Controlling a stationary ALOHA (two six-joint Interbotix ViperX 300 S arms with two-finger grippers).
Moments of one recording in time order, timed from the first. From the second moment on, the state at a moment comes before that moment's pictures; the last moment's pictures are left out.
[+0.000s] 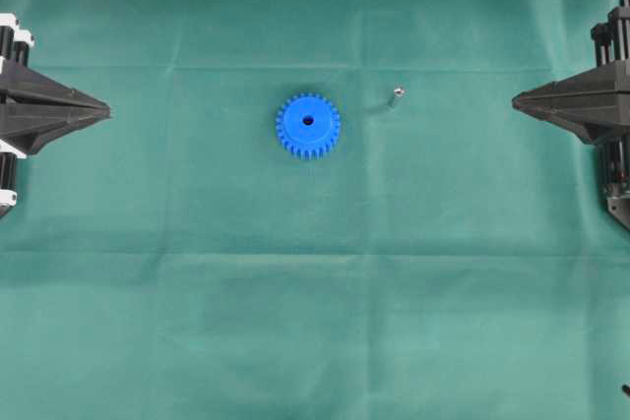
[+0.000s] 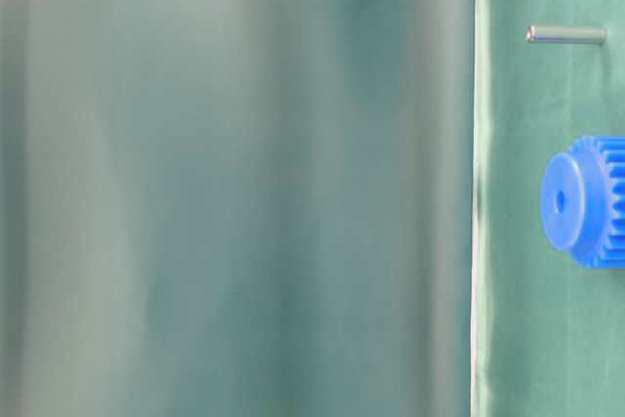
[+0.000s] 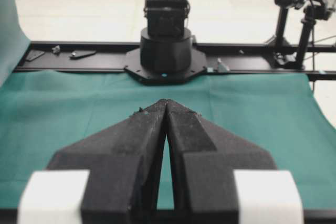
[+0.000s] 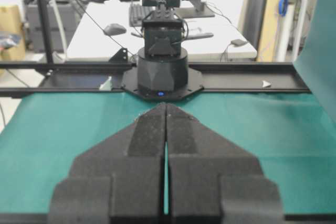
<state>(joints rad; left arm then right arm) 0.00 -0.97 1.18 0.00 -0.29 0.00 0.00 -0.96 1.17 0.00 -0.30 -0.01</state>
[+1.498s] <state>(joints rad) 0.04 -0.95 1.16 0.01 -0.24 -0.01 -0.24 0.06 1.10 0.04 -0.72 -0.03</state>
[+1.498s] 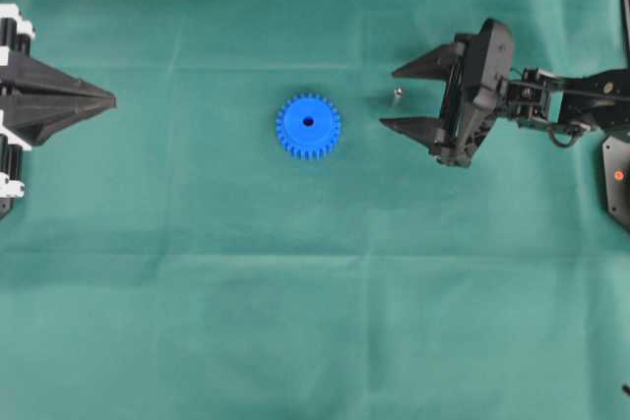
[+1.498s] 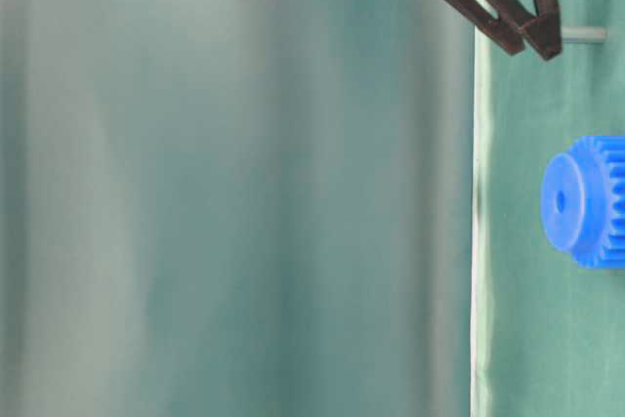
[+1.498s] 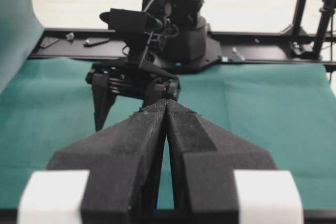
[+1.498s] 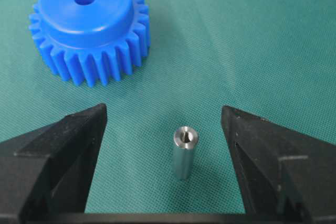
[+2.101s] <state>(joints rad) 0.04 -0.95 1.16 0.01 -0.24 -0.01 -0.24 0.06 1.11 0.04 -0.69 -0.04</state>
